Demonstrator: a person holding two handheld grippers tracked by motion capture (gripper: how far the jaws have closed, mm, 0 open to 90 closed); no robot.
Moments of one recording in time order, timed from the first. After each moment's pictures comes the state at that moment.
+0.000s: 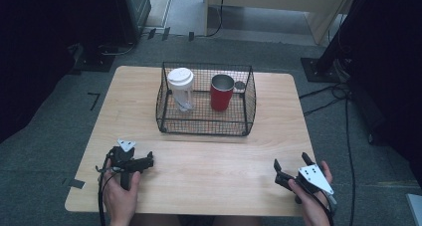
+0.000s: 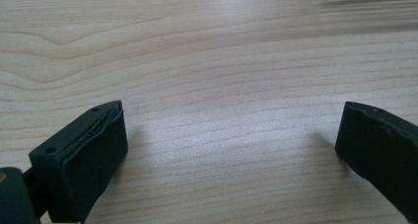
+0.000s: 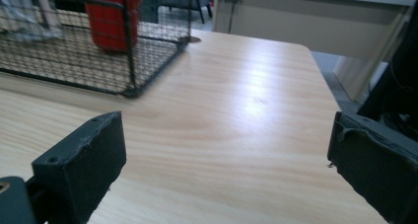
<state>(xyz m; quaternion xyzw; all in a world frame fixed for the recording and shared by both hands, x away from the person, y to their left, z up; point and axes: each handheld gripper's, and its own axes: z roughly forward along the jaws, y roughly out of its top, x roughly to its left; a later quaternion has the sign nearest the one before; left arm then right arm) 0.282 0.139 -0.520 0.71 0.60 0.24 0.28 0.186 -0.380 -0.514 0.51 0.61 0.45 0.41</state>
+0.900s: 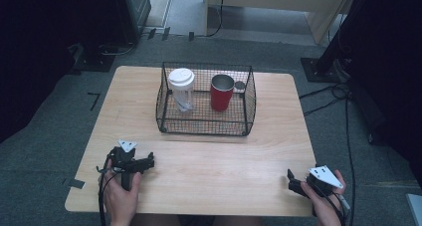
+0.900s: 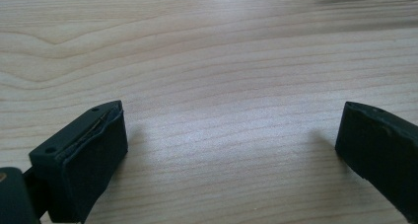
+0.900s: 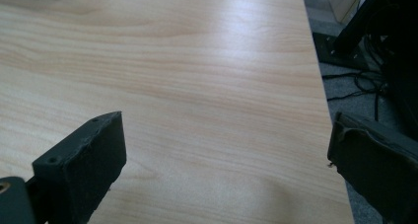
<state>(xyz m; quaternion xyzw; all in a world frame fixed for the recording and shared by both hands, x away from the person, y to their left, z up) 0.280 0.136 -0.521 0.71 0.60 0.24 0.28 0.179 -0.419 -0.524 0.58 0.66 0.32 0.35</state>
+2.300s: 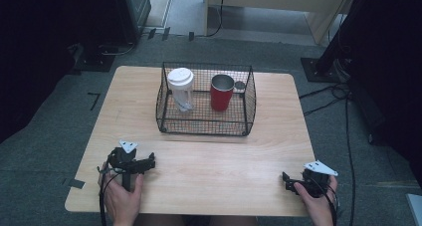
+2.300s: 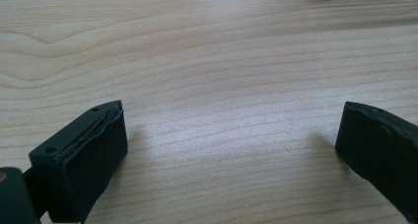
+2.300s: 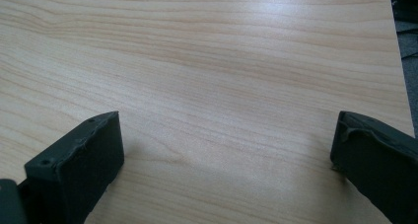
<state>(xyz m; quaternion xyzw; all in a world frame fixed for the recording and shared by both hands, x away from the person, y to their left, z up) 0.278 0.134 -0.521 0.71 0.60 0.24 0.28 0.197 -0.420 -0.529 0.60 0.70 0.30 0.24</state>
